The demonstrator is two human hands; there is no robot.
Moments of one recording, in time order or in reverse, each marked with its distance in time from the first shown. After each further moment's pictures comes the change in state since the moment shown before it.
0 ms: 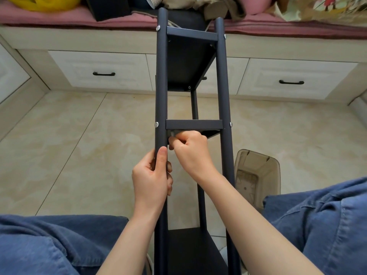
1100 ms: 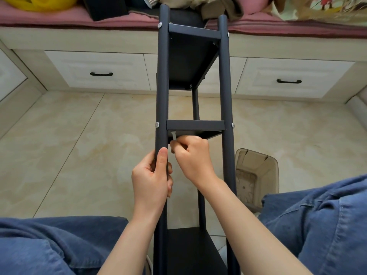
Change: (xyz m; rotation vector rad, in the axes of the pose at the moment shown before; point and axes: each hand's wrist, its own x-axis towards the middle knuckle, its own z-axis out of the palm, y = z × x) left_hand -0.004 0.003 0.002 0.020 -0.028 0.030; right_hand -0.008 0.017 0.002 -0.028 0.065 -0.044
